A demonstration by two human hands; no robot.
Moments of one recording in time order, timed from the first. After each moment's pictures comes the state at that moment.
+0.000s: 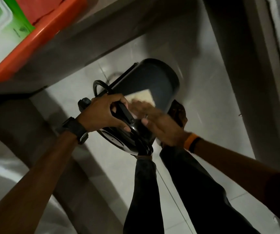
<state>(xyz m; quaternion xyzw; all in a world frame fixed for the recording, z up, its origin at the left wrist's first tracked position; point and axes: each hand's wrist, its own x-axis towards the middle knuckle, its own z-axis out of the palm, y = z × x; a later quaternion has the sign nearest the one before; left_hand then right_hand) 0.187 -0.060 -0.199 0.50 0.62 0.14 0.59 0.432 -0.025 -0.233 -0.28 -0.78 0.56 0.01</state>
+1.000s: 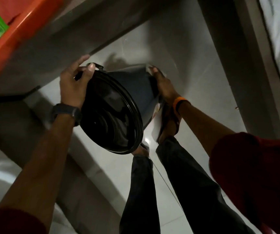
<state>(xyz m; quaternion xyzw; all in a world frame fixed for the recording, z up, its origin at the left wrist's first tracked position) 0.175 -0.028 -0.230 0.32 0.78 0.36 0.40 0.424 0.067 -0.275 -0.61 -0.51 0.60 -0.03</state>
